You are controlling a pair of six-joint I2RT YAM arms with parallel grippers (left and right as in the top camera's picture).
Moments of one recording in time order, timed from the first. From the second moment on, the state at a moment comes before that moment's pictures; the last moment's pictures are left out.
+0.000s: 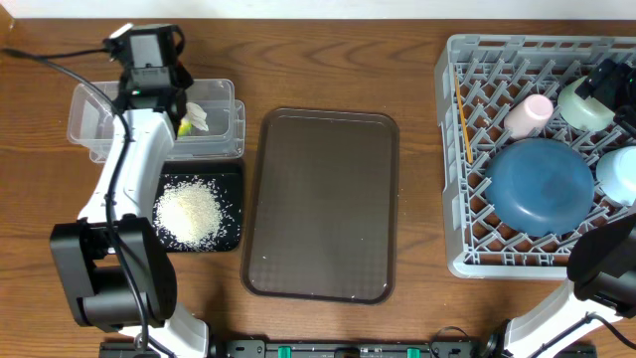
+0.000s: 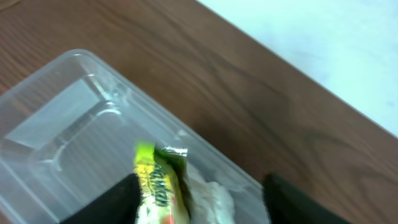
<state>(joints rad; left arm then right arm) 0.08 1.78 1.40 -0.37 -0.38 -0.53 -0.40 1.94 2.00 -1.27 0.08 0.38</state>
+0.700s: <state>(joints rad) 0.09 1.30 1.40 -1.07 -0.30 -0.77 -0.40 1.94 2.00 -1.27 0.08 0.38</state>
